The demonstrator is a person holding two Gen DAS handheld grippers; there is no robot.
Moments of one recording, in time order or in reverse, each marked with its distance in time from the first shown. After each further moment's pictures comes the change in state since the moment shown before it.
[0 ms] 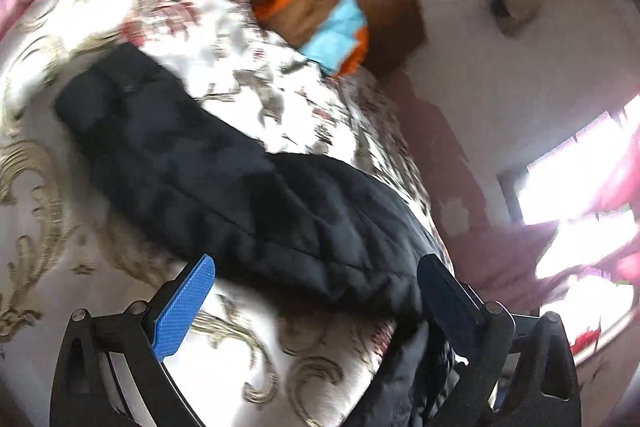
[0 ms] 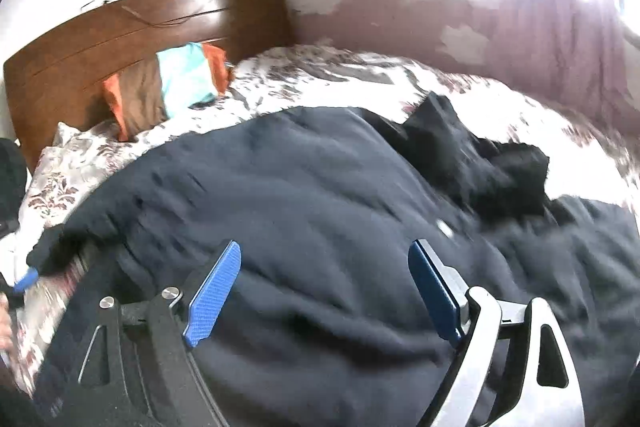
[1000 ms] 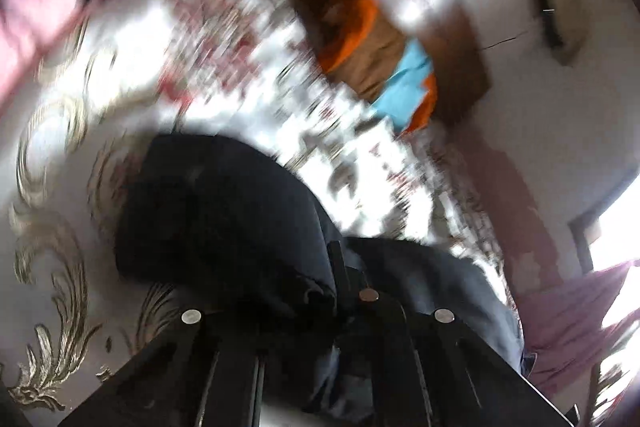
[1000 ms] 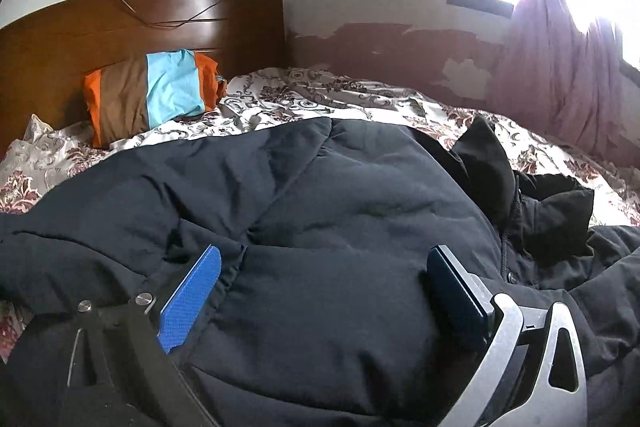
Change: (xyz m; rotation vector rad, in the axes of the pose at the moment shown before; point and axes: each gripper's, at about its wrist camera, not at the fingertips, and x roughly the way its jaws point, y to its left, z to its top) left arm 0.034 -0.011 0.031 0.060 -0.247 0.229; right arm 0.064 0.059 -0.002 -0.015 -0.110 -0.106
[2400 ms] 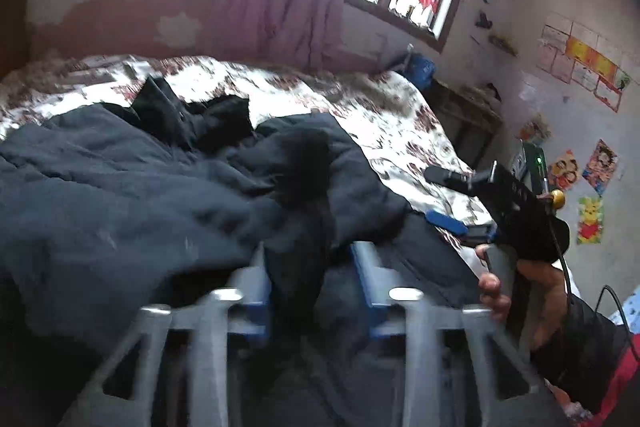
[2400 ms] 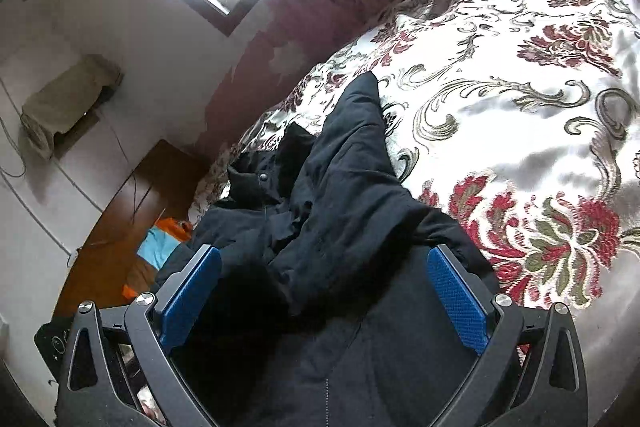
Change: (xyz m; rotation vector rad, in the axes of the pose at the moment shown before) left arm -0.116 -0.254 -0.270 1.138 0.685 -0.868; right arm -0.223 -0.317 -0.153 0.901 -0.051 0.068
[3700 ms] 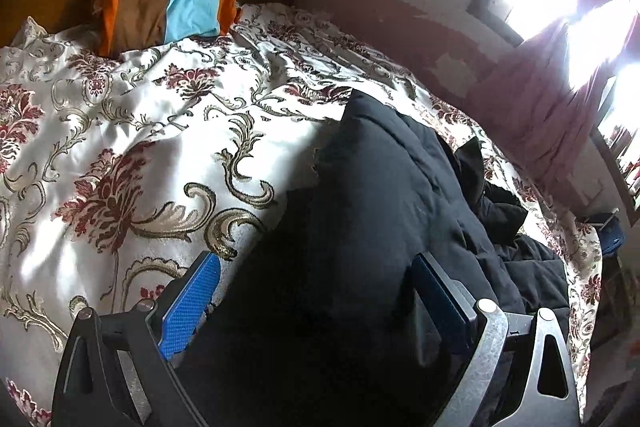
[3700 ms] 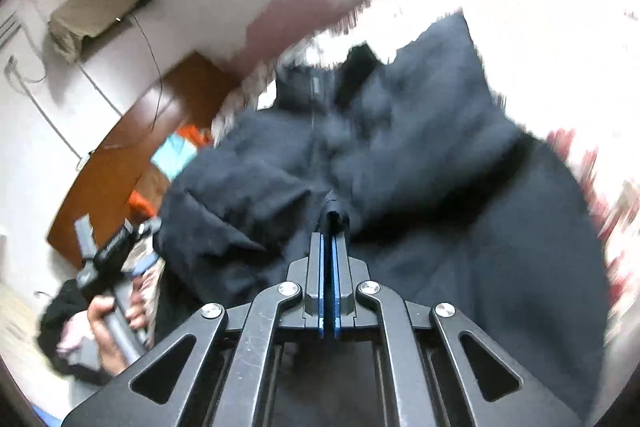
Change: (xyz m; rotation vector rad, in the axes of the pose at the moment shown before) left arm -0.087 0.156 -0.022 -0.645 -0.173 0.660; right arm 0.016 0.058 -0.030 -0.268 0.175 0.054
